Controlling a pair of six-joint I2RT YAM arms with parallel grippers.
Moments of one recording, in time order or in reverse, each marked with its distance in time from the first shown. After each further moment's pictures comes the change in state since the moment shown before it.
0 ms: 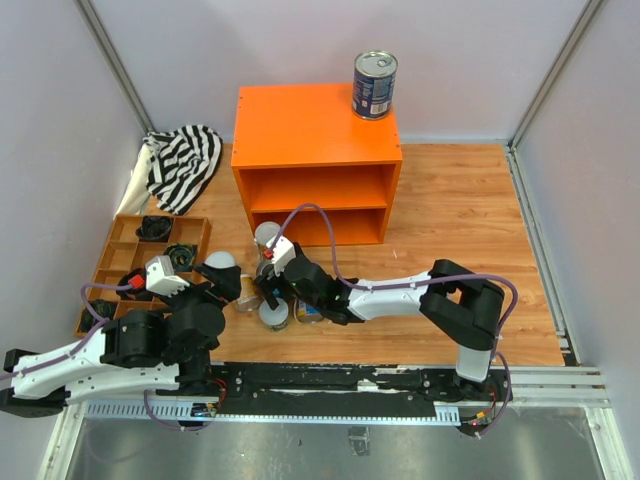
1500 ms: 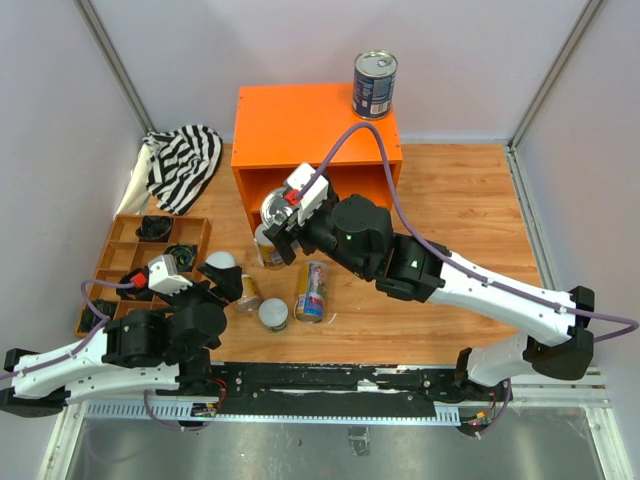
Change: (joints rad) left arm 0.000 0.007 -0.005 0.024 -0.011 0.069; right arm 0.057 -0.454 0.486 -0.669 0.091 -0.237
